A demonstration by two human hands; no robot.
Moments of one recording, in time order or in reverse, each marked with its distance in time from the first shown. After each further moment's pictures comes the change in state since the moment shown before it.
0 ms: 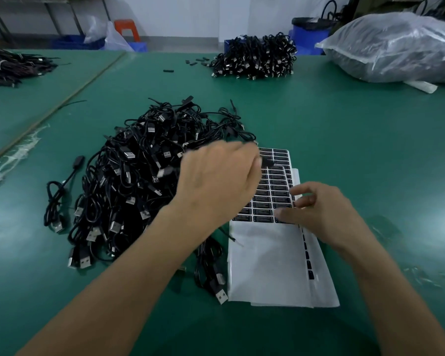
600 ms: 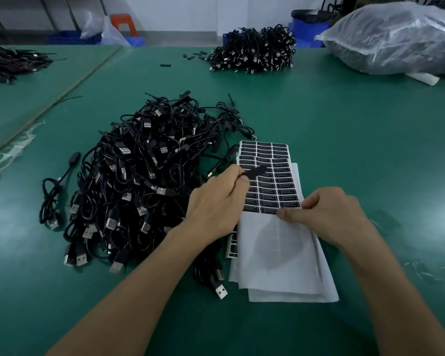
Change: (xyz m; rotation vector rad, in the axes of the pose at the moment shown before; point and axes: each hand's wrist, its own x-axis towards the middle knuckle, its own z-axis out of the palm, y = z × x) left_hand -0.032 0.000 0.051 -0.655 -0.301 -0.450; right_hand -0.003 0.002 -0.003 -0.207 0.060 0.138
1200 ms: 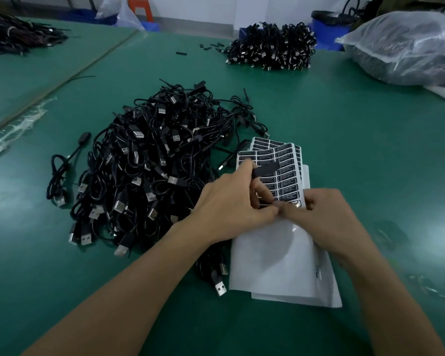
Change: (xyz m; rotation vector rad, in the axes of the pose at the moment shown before) left_hand -0.008 0.003 -0.005 0.020 -0.084 0.114; right_hand -0.006 -0.010 0.011 0.301 -0.156 -0.231
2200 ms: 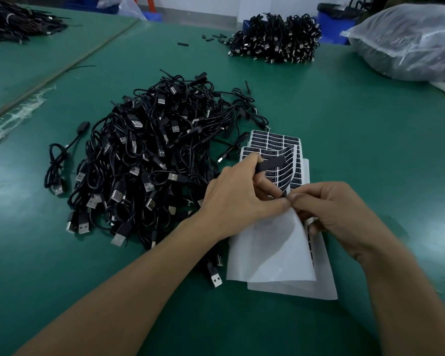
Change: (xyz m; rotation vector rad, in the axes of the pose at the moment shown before) left_hand -0.004 0.014 0.007 -0.244 0.074 -0.030; right_hand -0.003 -0.002 -0.014 0.228 -0.157 0.019
